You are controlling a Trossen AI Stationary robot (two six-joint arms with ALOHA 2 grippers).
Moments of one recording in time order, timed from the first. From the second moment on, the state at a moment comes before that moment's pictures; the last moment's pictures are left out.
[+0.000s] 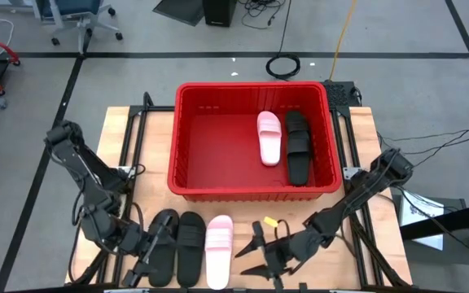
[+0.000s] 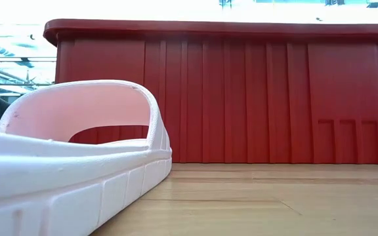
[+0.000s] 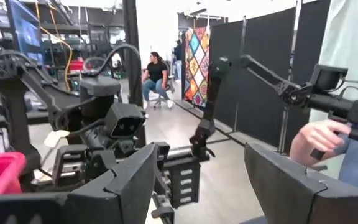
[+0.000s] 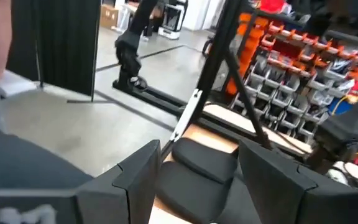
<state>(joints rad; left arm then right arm) -0.92 1.26 0.97 0.40 -0.48 0.03 0.67 1.73 1.17 0.41 0.32 -0.19</state>
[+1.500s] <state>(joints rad) -0.89 1.84 1.48 -0.27 -0.63 -0.20 0.86 1.68 1.22 0.39 0.68 -0.28</state>
